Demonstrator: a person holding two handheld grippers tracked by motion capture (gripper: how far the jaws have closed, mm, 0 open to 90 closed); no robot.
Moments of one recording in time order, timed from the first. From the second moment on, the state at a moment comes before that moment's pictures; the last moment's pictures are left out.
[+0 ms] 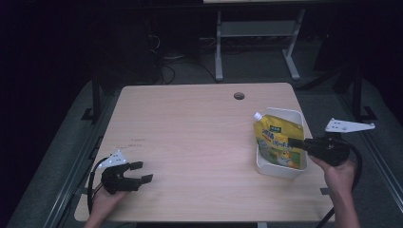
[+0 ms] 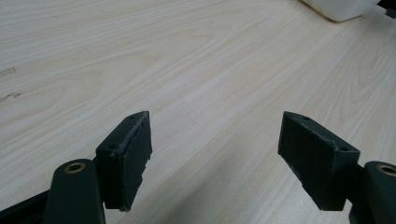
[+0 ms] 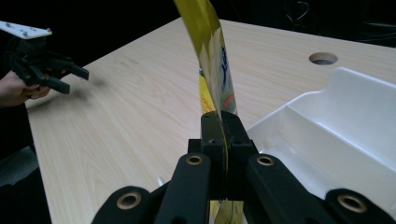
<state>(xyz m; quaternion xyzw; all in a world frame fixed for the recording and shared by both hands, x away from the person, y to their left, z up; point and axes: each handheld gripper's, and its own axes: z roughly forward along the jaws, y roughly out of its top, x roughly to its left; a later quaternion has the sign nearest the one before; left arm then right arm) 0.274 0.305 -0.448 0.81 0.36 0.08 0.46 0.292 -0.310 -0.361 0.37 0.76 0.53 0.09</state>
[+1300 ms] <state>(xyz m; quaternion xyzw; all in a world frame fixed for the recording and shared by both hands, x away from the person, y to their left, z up) 0.276 0.302 -0.450 0.81 0.36 0.07 0.46 0.280 -0.342 -0.392 0.40 0.74 0.54 0.07</state>
